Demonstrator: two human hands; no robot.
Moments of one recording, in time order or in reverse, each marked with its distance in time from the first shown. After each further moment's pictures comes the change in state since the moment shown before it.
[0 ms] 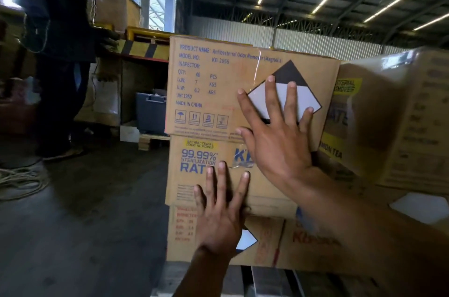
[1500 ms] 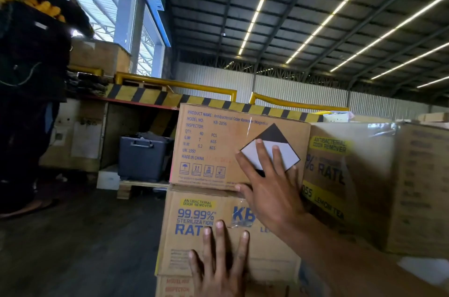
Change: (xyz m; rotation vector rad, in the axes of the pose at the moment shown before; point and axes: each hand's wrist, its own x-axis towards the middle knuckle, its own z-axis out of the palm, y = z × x) left_hand 0.009 0.002 0.036 0.210 0.248 -0.072; right_hand 0.028 0.011 0.029 0.085 -0.214 0.039
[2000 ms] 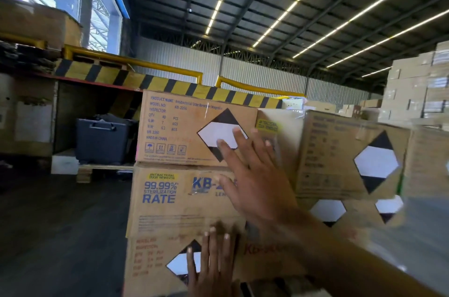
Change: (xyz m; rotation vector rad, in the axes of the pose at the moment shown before) left_hand -0.065 0.047 -0.063 -0.269 -0.418 0.089; right_hand -0.100 -0.012 -0.111 -0.028 0.117 -0.073
